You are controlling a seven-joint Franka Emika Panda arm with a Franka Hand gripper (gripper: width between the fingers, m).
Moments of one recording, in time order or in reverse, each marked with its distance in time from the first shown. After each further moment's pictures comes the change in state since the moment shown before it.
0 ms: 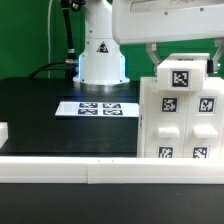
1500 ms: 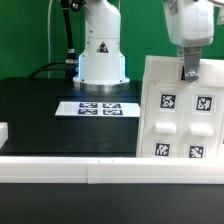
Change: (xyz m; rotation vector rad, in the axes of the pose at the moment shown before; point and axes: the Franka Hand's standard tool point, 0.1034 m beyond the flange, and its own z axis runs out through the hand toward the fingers) arm -0.015 -0.003 0.006 0.021 -0.034 1.299
